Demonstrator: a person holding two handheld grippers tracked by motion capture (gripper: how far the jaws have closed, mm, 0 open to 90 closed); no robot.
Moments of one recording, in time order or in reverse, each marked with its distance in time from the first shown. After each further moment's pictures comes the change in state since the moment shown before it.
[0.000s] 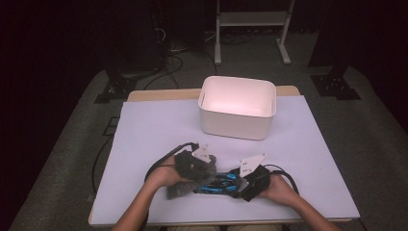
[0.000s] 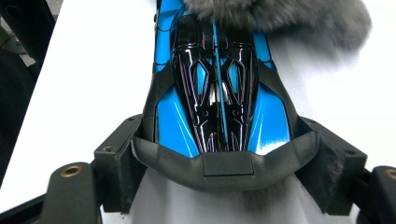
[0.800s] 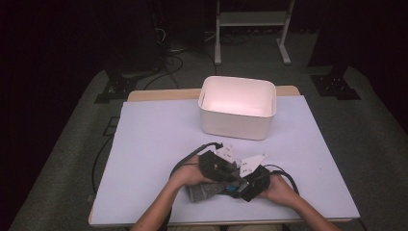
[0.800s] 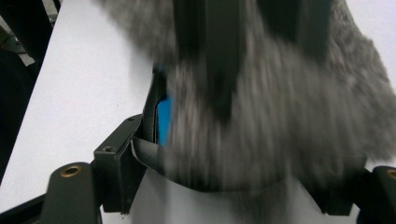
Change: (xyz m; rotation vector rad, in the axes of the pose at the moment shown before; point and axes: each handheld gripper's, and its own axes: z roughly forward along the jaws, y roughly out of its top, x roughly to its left) left arm -0.015 0.069 0.049 -0.112 -0.160 0.085; right arm 0.001 0.000 0.000 0.001 -0.001 0.007
